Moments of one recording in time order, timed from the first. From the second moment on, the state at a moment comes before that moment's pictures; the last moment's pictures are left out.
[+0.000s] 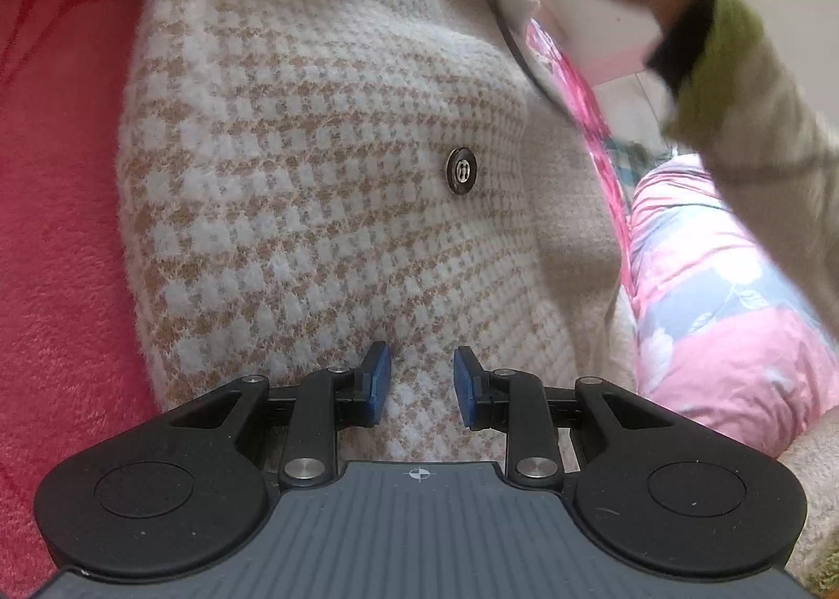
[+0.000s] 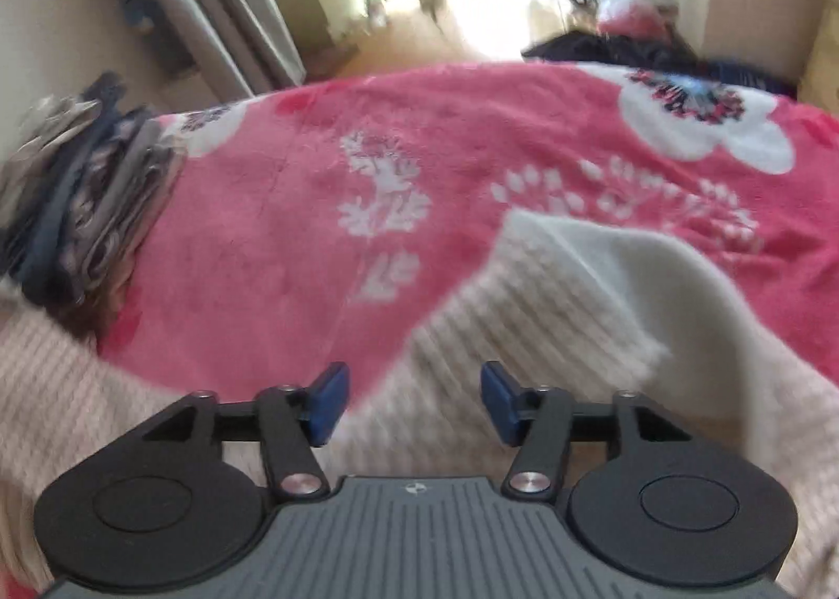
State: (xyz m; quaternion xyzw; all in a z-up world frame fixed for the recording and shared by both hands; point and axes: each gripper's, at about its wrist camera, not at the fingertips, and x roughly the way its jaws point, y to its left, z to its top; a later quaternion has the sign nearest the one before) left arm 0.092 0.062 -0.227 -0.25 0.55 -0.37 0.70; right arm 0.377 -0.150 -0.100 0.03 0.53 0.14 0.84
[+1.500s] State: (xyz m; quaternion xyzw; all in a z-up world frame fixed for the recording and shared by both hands) left arm 0.192 0.081 -0.162 -0.06 0.40 -0.18 0.90; right arm 0.356 -0.121 -0.083 -0.10 0.44 0.26 0.85
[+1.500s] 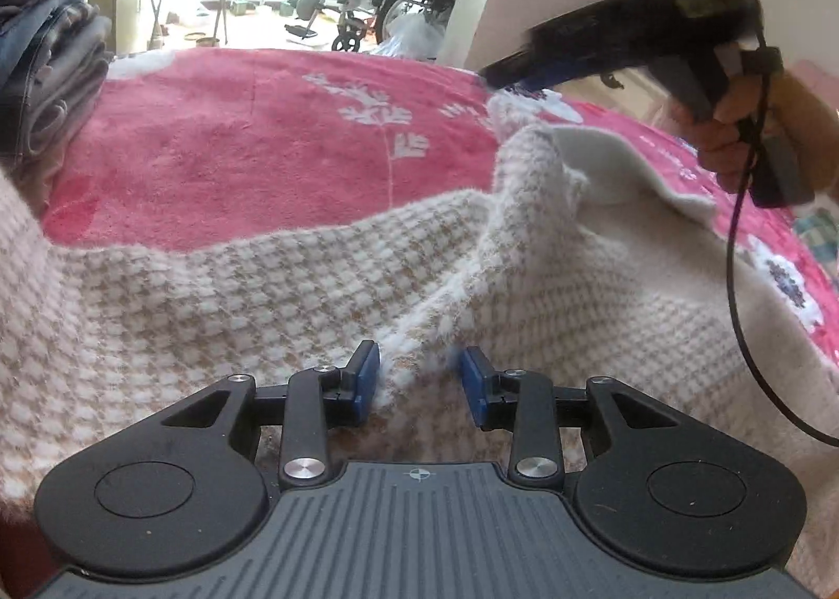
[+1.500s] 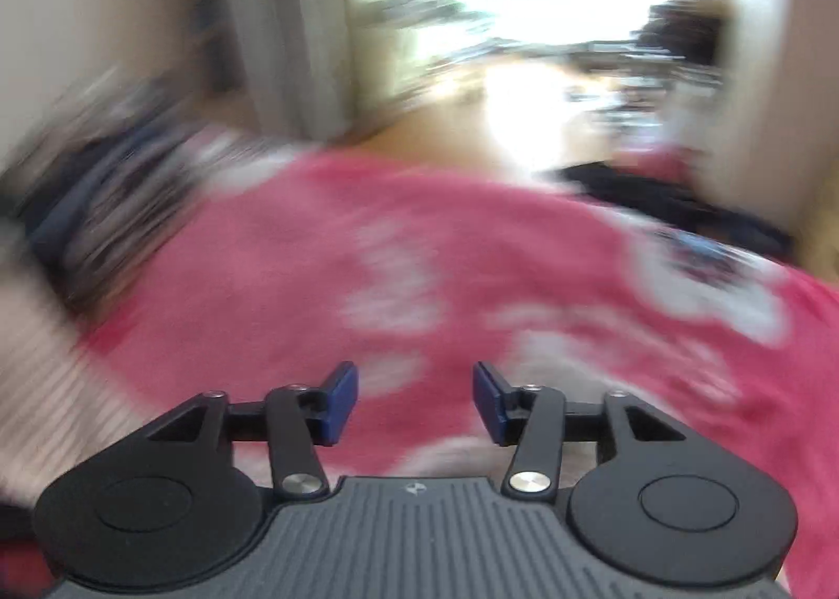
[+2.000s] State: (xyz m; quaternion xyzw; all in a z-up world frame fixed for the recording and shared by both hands) left arm 0.179 0.071 -0.169 -0.02 0.38 -0.18 0.91; right arm 0.379 -0.047 -0.168 -0.21 0.61 0.40 0.65
